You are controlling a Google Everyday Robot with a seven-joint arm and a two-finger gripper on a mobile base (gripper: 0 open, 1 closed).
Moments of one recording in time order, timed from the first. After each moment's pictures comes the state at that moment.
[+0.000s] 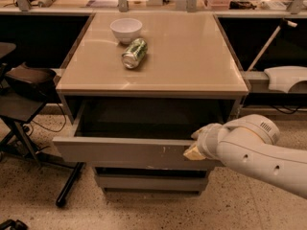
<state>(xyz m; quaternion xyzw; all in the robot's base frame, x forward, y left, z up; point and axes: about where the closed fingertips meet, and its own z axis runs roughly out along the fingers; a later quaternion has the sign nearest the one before) 0.534 -0.150 0.659 -0.47 0.82 -0.07 0.32</state>
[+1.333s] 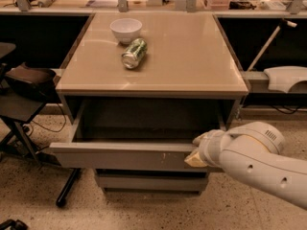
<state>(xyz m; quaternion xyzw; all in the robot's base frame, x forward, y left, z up) 0.510 -0.151 0.660 -0.46 0.83 -0.07 0.32</state>
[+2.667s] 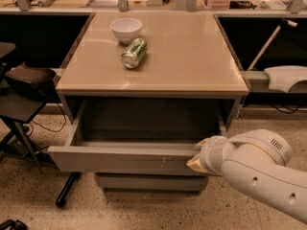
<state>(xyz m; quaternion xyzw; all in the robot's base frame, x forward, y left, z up) 0.485 -0.149 0.666 -0.46 0.83 -0.07 0.32</state>
